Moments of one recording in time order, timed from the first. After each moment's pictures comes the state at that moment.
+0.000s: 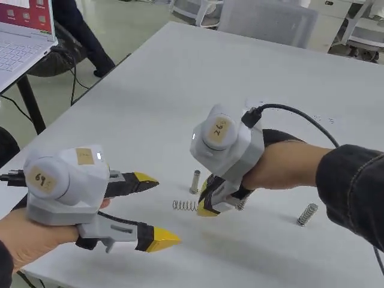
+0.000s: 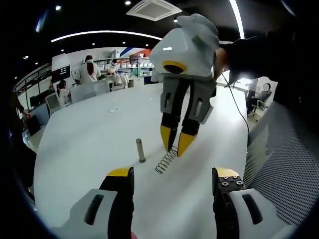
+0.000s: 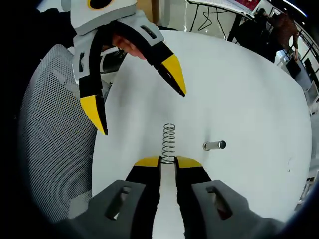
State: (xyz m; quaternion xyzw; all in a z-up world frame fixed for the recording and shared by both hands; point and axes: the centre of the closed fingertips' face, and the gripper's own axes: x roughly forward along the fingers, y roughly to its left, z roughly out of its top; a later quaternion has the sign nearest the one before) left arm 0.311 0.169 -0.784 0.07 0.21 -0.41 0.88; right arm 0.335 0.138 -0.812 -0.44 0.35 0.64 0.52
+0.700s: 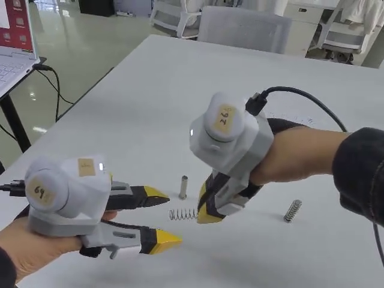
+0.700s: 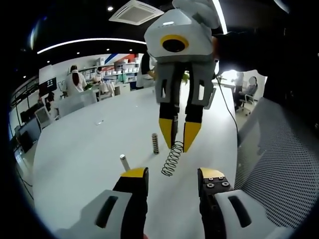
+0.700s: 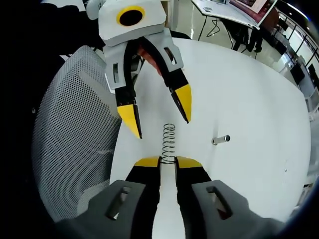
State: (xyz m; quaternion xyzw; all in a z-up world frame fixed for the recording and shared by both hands) left arm 0.302 0.142 -0.771 0.10 0.19 -0.47 0.86; right arm 0.308 0.121 -0.780 -0.44 0.34 0.66 0.50
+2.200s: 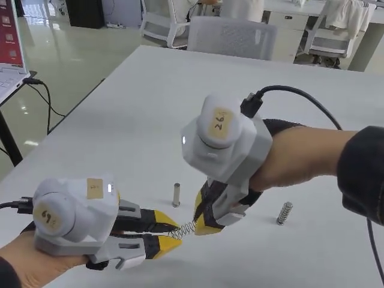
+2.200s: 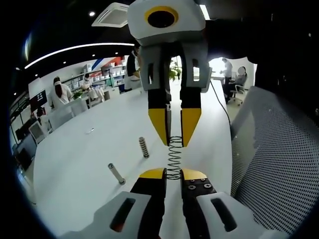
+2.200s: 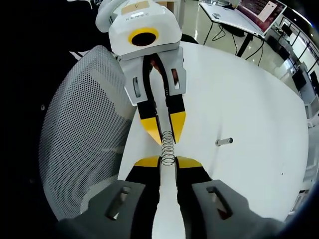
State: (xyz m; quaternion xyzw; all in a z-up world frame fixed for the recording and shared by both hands) left arm 0.291 0.122 -0.777 0.15 0.18 -0.50 0.83; right arm 0.289 0.117 -0.762 -0.45 0.33 0.67 0.49
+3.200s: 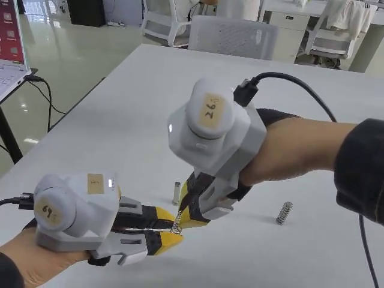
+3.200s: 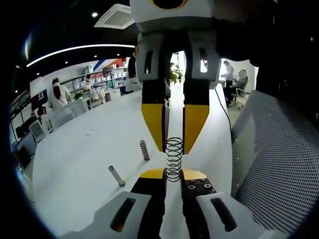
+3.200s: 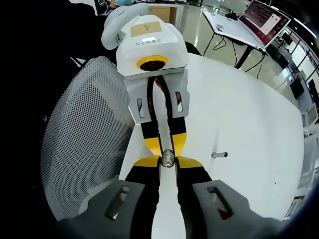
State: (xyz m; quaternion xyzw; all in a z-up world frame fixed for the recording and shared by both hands) left arm 0.293 0.121 -0.772 0.14 0.17 -0.50 0.84; right arm 0.282 0.137 -0.747 -0.45 0.30 0.68 0.50
